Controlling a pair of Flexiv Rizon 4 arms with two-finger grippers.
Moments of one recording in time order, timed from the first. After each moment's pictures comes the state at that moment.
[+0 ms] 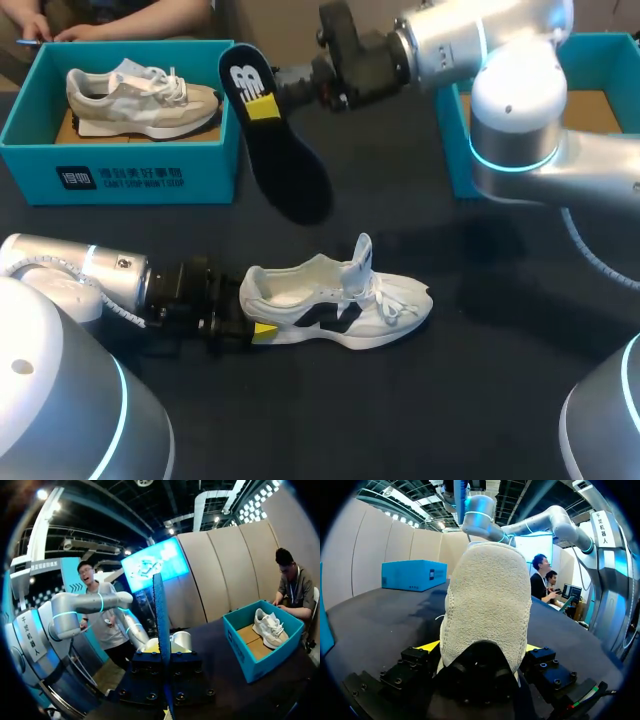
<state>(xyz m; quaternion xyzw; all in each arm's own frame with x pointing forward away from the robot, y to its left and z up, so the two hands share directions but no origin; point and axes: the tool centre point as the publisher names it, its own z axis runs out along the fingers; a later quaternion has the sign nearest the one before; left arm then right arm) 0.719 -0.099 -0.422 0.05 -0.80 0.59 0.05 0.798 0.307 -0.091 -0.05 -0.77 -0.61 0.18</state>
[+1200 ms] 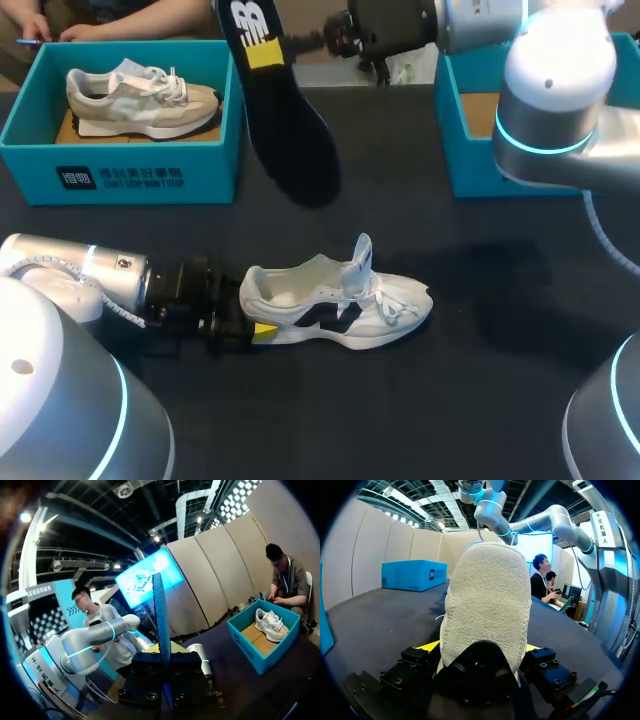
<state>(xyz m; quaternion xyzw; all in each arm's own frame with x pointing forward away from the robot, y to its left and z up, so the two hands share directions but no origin) 0.719 -0.099 -0.422 0.05 -0.80 0.59 0.05 0.767 0.295 0.002 -0.14 -0.75 -0.61 0.22</state>
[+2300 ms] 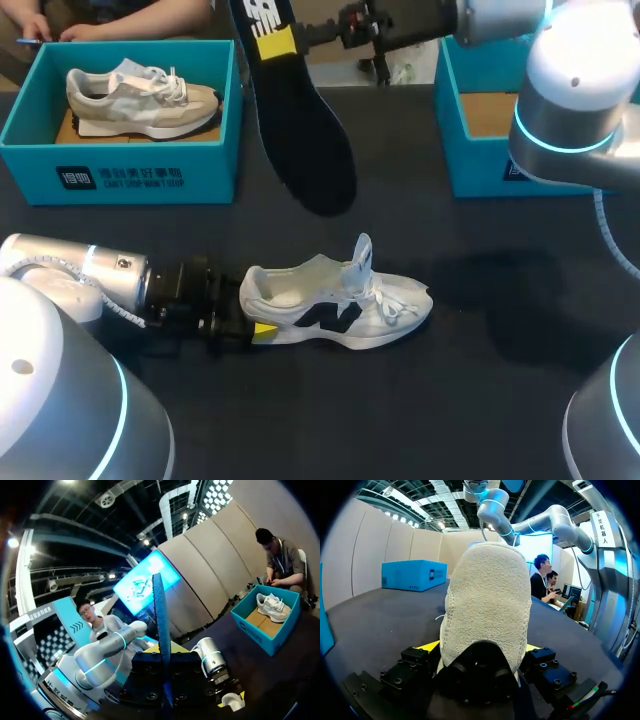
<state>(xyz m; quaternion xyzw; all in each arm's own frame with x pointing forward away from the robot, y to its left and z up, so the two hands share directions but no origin) 0.719 -0.099 -0.422 0.05 -0.80 0.59 0.05 0.746 0.279 0.023 -0.20 -0.73 -0.59 0.27</state>
